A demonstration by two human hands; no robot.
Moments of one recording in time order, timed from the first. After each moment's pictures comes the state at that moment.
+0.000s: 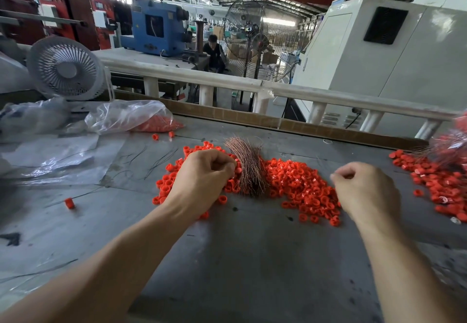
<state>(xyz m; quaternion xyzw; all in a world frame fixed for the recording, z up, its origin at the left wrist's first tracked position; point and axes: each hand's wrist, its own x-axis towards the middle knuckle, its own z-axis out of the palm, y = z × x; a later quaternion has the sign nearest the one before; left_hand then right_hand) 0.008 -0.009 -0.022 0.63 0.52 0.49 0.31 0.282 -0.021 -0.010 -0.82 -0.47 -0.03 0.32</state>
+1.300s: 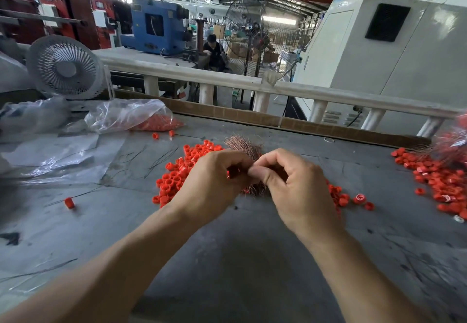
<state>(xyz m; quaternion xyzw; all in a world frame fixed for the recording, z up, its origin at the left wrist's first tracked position) 0.014 -0.019 -0.015 0.77 0.39 0.46 0.22 0.184 -0.044 -0.007 -0.47 -0.73 0.05 0.49</state>
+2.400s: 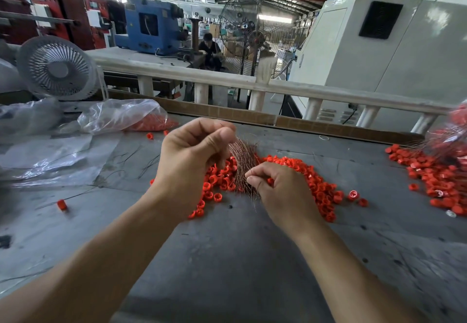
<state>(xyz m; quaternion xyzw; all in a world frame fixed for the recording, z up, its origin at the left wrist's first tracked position) 0.011 -0.028 0.010 0.51 0.22 0.66 0.51 0.190 -0.026 -0.031 -0.57 -0.71 0.11 0.39</state>
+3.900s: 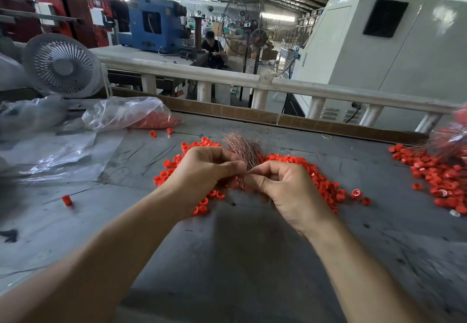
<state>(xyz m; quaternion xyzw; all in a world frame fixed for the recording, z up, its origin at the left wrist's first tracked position) 0.010 -0.016 -0.009 0.56 0.44 0.47 0.52 0.187 -0.032 -0.025 -0.48 -0.60 0.41 0.49</state>
